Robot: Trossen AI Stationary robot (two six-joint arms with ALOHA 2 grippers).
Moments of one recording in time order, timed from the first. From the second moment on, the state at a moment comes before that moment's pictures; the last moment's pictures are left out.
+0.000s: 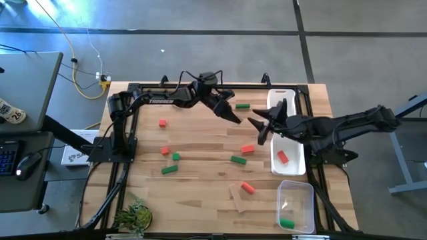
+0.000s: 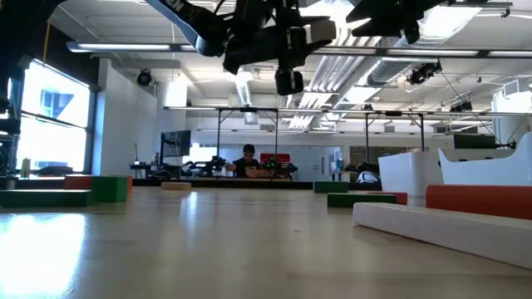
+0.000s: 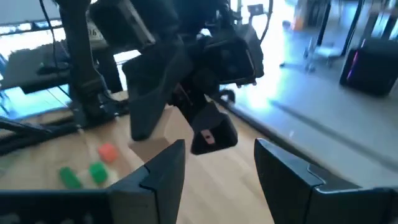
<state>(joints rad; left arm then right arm) 0.49 1.93 1.40 0.35 1.01 -1.00 0.15 0.94 0.73 -0.04 0.65 0.22</state>
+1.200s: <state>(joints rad) 0.61 1.93 1.40 0.53 0.91 -1.27 -0.13 1.01 0.73 0.26 0.36 -0.05</state>
